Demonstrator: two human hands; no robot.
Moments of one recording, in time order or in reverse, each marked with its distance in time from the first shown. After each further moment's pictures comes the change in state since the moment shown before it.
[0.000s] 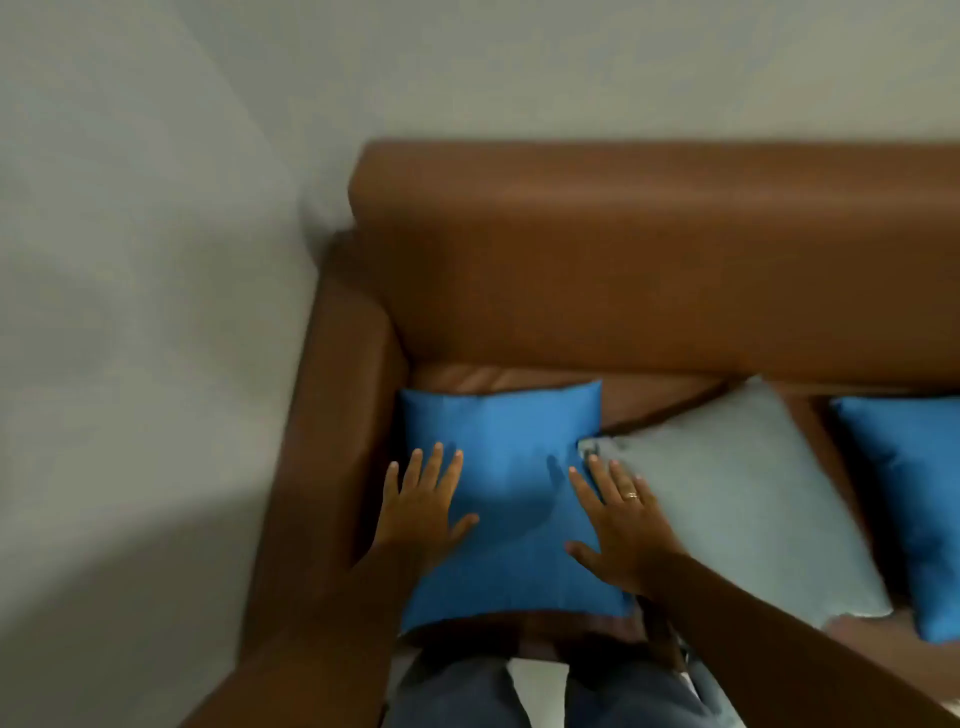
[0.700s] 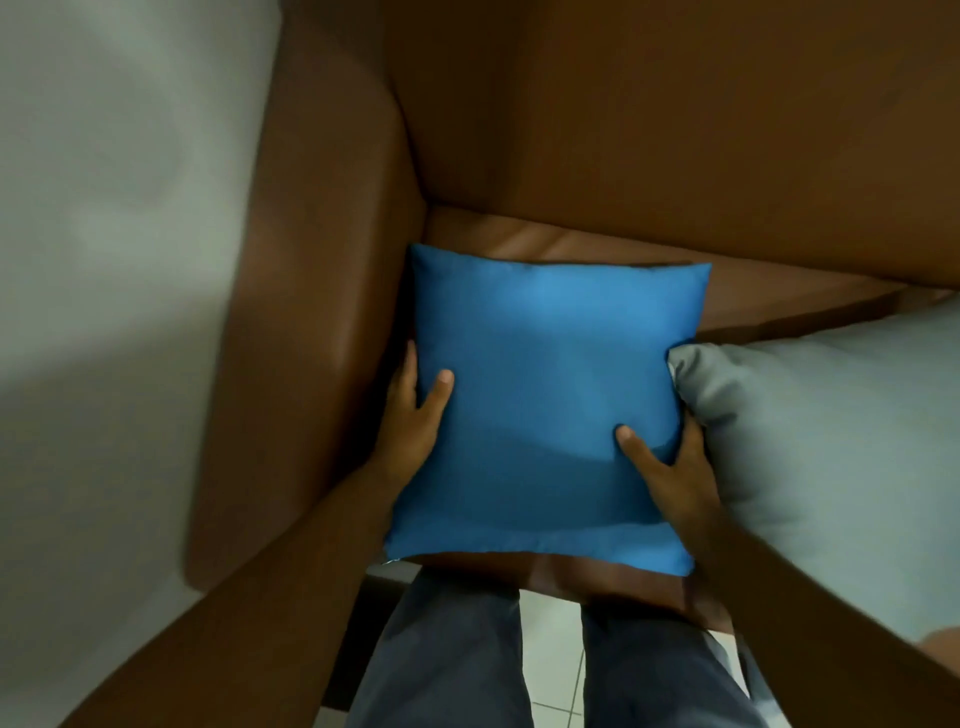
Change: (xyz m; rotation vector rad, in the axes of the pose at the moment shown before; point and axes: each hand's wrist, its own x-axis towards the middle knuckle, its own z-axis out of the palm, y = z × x) left_hand 0.060 -0.036 0.088 -1.275 0.167 -0.363; right_hand 0.072 0.009 0.101 1.183 0.249 0.478
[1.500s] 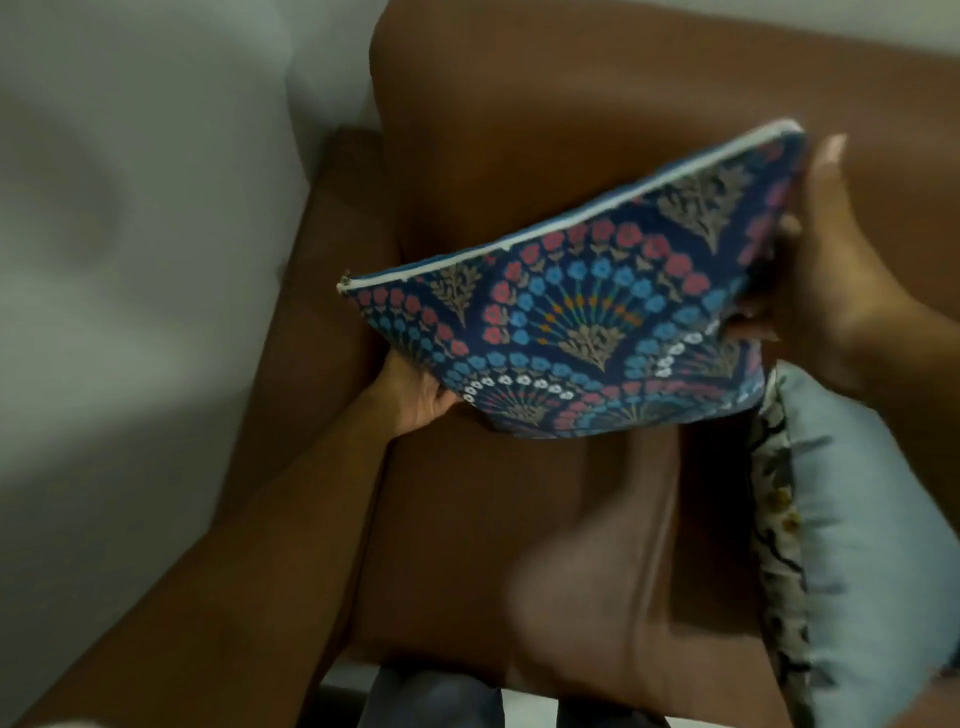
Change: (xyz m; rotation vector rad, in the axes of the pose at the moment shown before) left_hand 0.089 0.149 -0.039 -0.878 -0.207 -0.405; right_hand -0.001 -0.332 -0.098 0.159 -0.135 -0.222
